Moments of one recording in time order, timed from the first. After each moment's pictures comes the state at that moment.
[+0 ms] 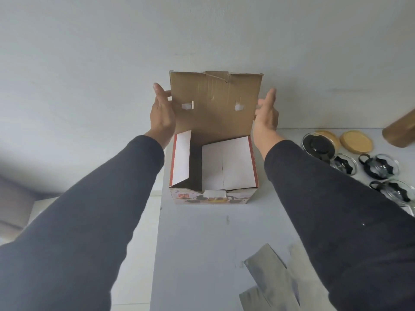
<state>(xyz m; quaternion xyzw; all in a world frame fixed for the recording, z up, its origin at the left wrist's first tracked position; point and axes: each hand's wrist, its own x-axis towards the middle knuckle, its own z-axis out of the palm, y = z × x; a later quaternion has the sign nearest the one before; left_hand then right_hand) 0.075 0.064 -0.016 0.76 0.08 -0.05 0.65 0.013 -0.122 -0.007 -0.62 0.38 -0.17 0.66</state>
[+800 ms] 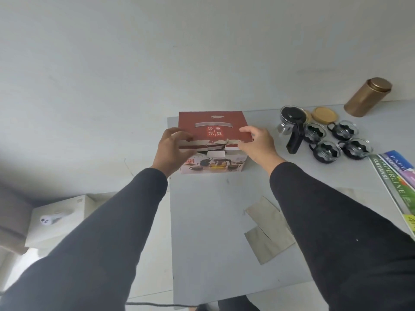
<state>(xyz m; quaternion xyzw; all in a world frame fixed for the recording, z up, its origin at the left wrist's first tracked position) -0.067 0.140 -0.066 0.89 -0.22 -0.01 0.41 -0.150 -0.078 -0.039 -0.88 0.26 -0.09 0.39</state>
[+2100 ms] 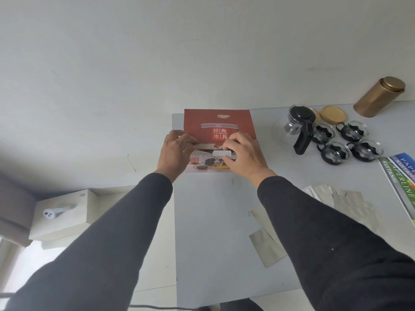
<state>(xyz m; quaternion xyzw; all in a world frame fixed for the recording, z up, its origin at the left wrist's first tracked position) -0.063 0.141 -0.081 0.91 -0.22 0.05 0.35 -0.142 -0.049 -0.077 -0.97 0.00 -0.18 0.16</state>
